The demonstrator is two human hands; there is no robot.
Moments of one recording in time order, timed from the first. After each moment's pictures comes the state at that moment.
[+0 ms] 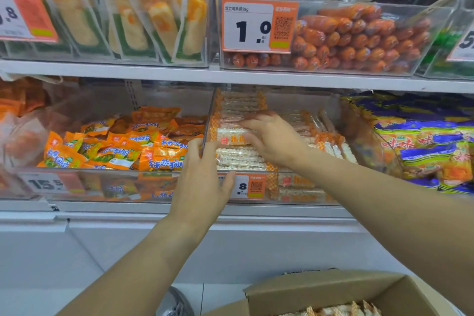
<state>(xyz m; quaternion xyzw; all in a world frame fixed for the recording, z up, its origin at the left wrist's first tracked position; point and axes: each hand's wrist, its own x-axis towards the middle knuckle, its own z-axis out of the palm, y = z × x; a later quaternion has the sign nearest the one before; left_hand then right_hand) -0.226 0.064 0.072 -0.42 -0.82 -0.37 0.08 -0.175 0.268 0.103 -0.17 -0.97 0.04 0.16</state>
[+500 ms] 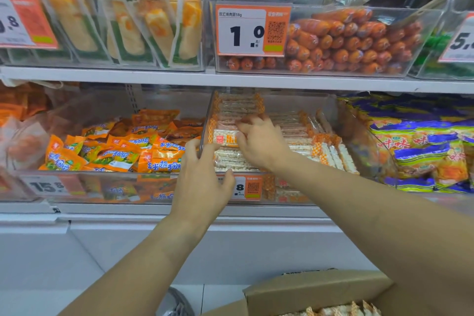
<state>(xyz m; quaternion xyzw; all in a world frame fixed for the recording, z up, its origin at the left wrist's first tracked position) -0.221 0.071 0.076 -0.40 -0.83 -0.38 0.08 -0.187 0.244 0.100 -0.24 -0.96 0.05 0.15</state>
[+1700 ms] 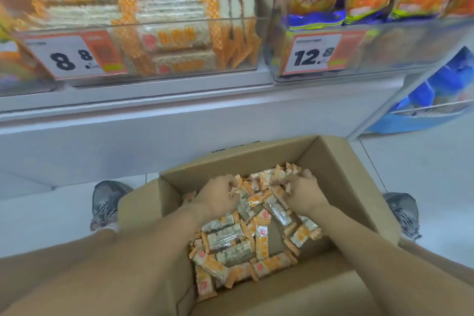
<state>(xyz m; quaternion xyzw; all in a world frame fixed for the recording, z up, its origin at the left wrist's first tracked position) -0.029 0.124 -0.164 -0.45 -0.79 -0.14 -0.38 0.169 0.268 -0.203 -0.47 -0.83 0.26 -0.14</state>
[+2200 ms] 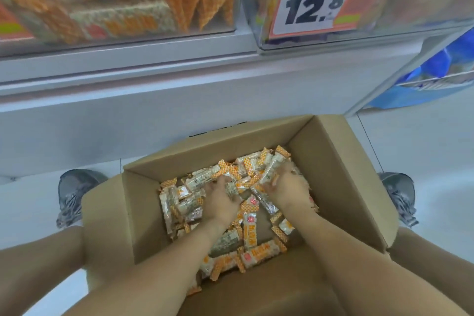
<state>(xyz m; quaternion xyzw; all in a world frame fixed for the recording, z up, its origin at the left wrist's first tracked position) 0.043 0.132 -0.278 -0.26 -0.85 -0.21 -0.41 0.177 0.252 -0.263 -0.60 -0.74 0.28 -0.11</state>
